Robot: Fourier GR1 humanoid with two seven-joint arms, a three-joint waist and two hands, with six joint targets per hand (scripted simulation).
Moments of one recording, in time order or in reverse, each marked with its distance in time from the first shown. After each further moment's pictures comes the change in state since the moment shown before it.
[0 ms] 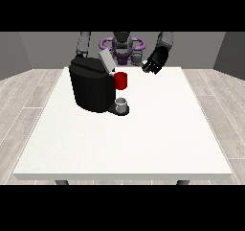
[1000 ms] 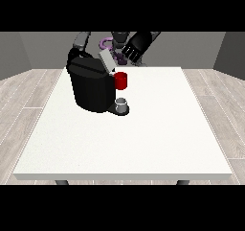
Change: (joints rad) left arm -0.301 0.063 0.161 0.044 0.056 -0.111 0.140; right arm -0.087 0.022 0.051 -0.133 -0.020 0.028 0.030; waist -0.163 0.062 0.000
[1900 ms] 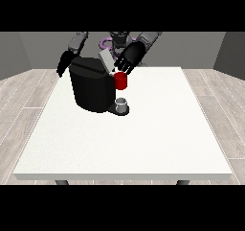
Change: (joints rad) left arm -0.118 0.060 0.023 0.066 -0.023 0.001 -0.030; right arm -0.089 -0.038 -0.053 -0.063 -0.002 -0.018 0.040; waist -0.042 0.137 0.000
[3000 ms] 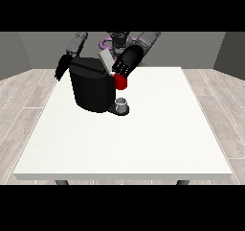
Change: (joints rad) left arm -0.047 0.000 0.003 0.026 -0.025 0.037 -0.036; right arm -0.024 -0.011 -0.037 0.034 -0.015 -0.006 -0.014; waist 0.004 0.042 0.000
